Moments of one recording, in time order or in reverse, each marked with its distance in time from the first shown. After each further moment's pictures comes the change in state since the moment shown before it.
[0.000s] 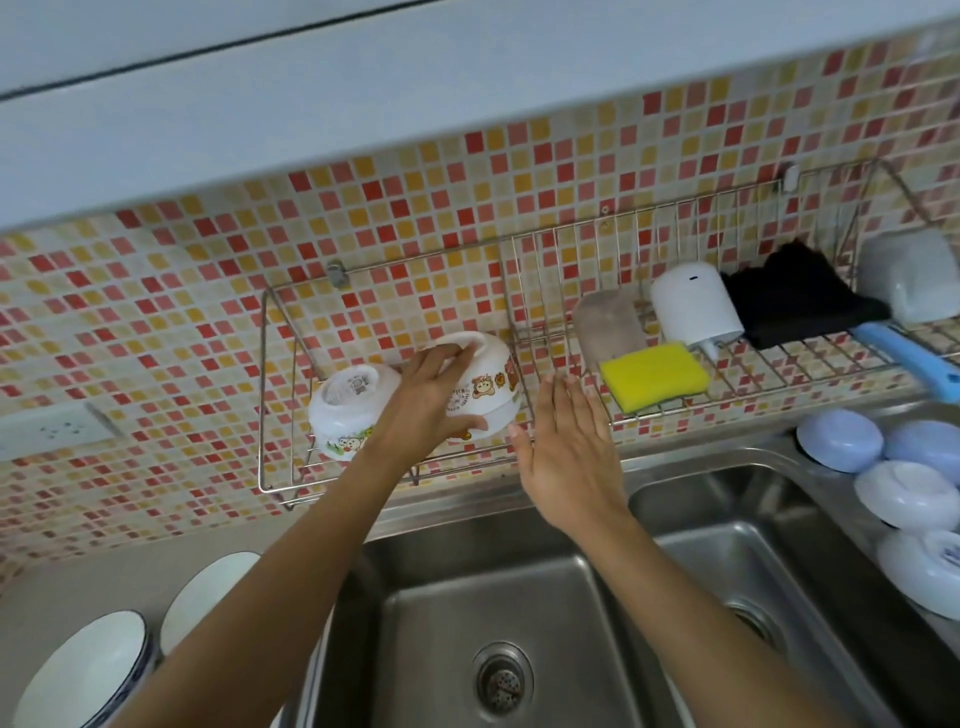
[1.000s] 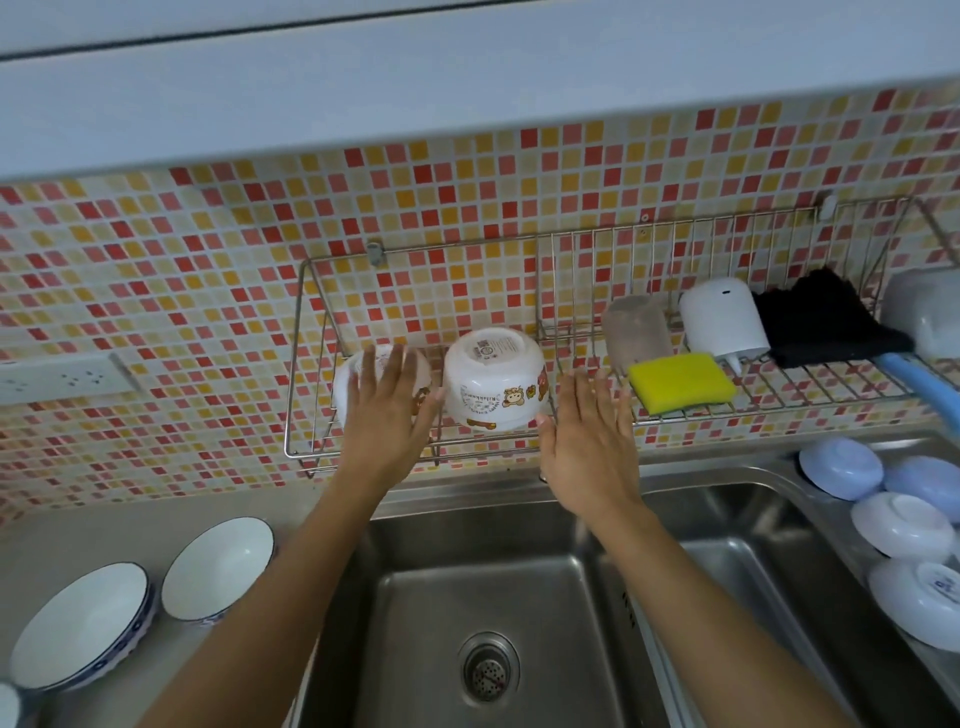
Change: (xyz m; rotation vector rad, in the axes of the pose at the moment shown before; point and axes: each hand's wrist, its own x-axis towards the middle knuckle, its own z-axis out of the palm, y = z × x) left_hand -0.066 -0.025 -0.006 0.078 0.100 -0.384; right_hand 0.004 -0.009 -0.009 -0.020 -0.047 0.032
